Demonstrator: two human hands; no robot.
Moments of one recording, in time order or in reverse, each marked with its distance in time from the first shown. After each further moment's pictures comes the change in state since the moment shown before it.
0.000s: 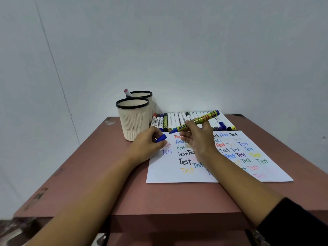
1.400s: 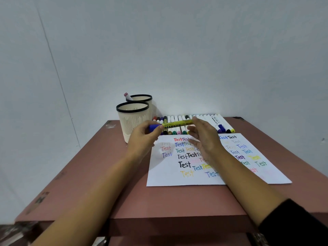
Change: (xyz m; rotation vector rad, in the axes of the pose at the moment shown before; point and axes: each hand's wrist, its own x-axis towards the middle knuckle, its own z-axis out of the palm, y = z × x) left_hand -0.002 0.015 -0.005 -0.605 0.208 -0.081; right_hand 0.018 -0.003 -0.017 -0.061 -0.023 0.093
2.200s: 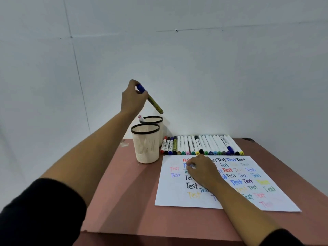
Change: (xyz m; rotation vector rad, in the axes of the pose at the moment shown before) left_hand 0.115 0.109 -0.047 0.431 0.328 0.242; right_hand 0.003 0.033 -0.008 -1.249 -0.183 -0.445
